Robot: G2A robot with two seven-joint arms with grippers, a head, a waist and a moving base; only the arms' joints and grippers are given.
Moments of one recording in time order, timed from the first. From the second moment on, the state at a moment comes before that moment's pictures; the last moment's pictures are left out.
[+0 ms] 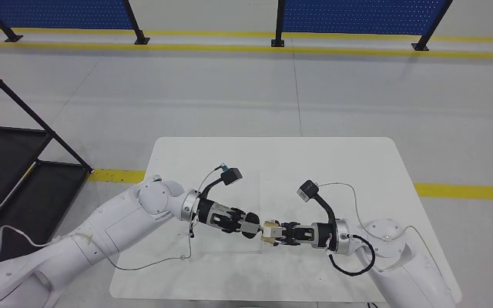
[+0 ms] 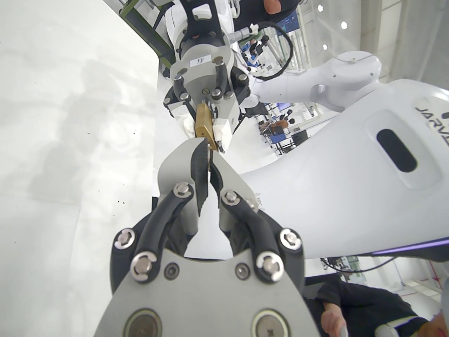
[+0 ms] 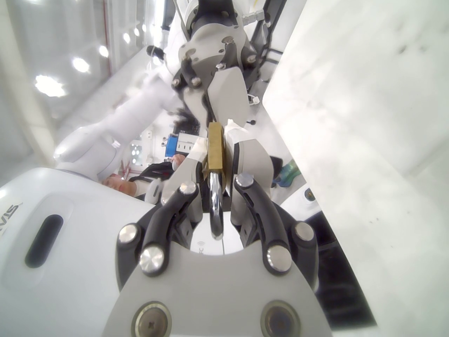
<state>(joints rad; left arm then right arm) 0.87 -0.75 -0.52 -1.55 -0.65 -0.75 -1.03 -1.38 -1.04 1.09 -1.81 0.34 -0.16 1.07</state>
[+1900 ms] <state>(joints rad) 1.01 -0.78 -0.74 -1.63 -0.09 -1.01 -0.79 -1.38 -1.04 1.09 -1.81 0.34 -0.16 1.07</state>
